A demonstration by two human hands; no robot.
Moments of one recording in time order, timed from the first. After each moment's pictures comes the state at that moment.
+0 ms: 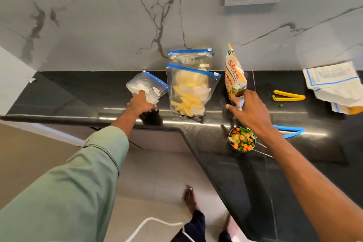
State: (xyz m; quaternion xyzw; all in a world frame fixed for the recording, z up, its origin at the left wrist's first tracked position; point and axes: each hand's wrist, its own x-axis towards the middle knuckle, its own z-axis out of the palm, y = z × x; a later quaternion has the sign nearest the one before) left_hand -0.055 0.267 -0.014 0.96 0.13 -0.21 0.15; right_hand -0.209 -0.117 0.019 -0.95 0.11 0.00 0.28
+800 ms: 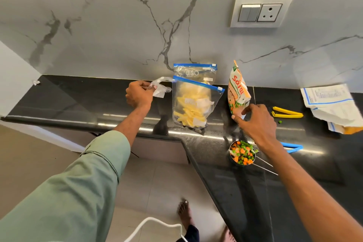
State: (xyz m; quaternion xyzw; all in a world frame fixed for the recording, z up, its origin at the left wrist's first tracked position) left_hand -0.060 0.230 0.055 0.89 0.21 0.15 0.38; right_hand -0.212 -0.116 0.040 -0.95 0.18 -0.02 0.25
